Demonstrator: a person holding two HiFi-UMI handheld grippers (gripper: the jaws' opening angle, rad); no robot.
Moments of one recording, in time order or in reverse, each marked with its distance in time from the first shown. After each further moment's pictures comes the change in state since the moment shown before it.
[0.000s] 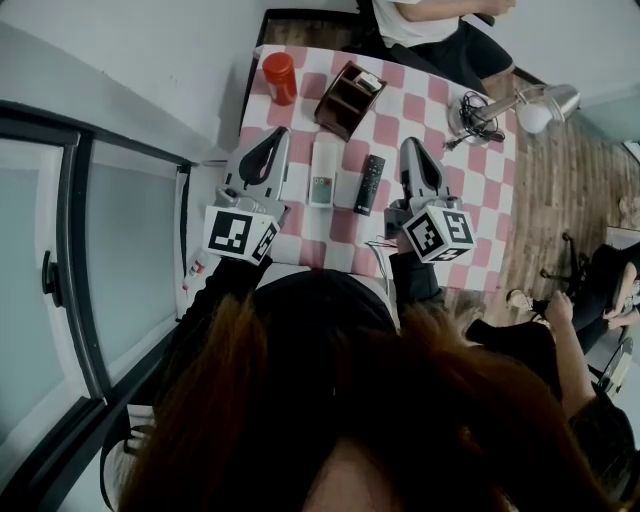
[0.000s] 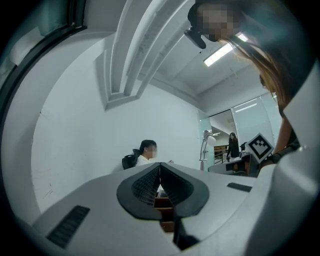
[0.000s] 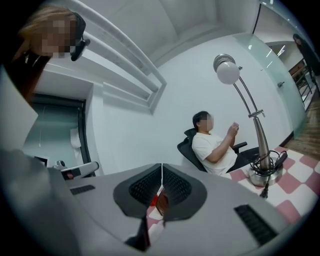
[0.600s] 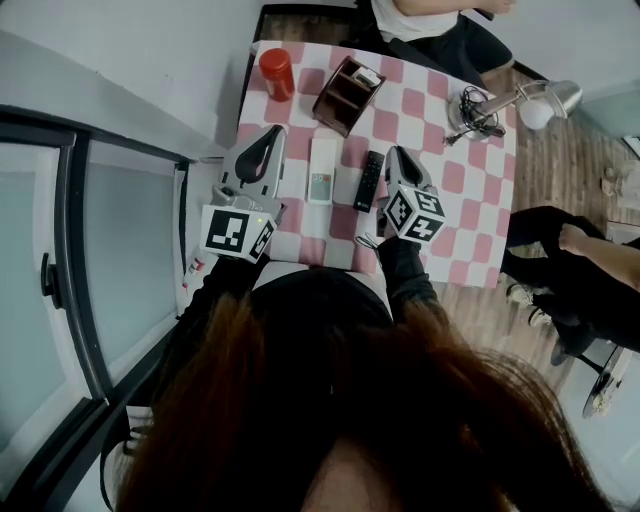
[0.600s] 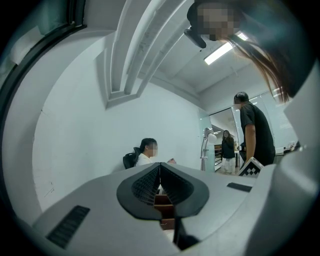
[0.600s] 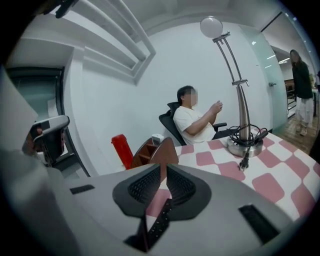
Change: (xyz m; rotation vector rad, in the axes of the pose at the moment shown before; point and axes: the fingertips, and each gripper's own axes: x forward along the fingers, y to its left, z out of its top) left arm -0.001 0.005 -0.008 0.000 0.020 0.005; right arm 0.010 -0.057 -0.109 -0.030 0.300 -0.221
